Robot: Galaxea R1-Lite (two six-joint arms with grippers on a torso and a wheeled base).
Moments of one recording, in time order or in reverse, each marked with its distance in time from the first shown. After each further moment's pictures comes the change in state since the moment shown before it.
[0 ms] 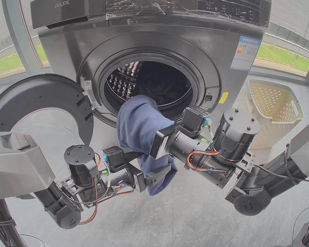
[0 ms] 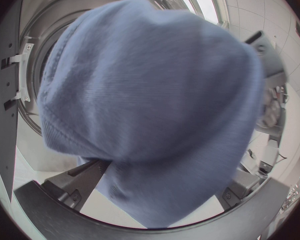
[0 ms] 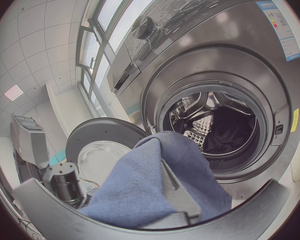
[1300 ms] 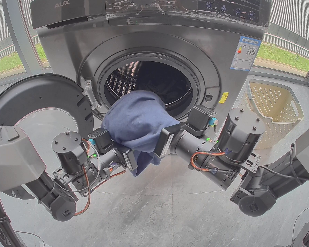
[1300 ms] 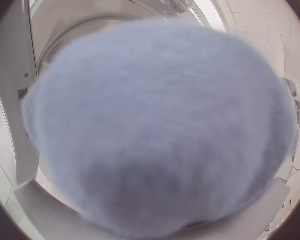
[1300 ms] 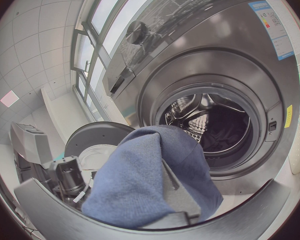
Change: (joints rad) left arm 0.056 -0.034 -0.057 -0.047 0.143 -0.011; right arm 0.003 -0.029 0.029 0.006 -0.053 0.042
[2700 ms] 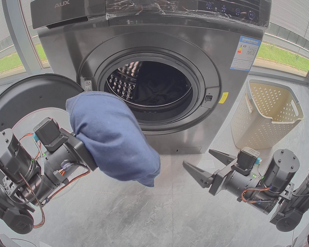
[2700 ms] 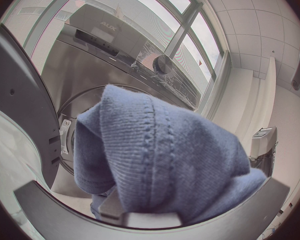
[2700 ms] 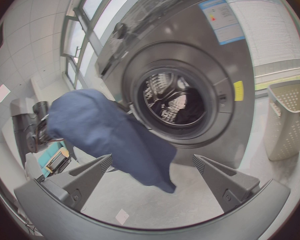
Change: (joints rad) left arm -0.008 -0.408 0.215 0.011 0.001 -0.067; right arm -0.111 -0.123 0.581 -0.280 0.038 0.008
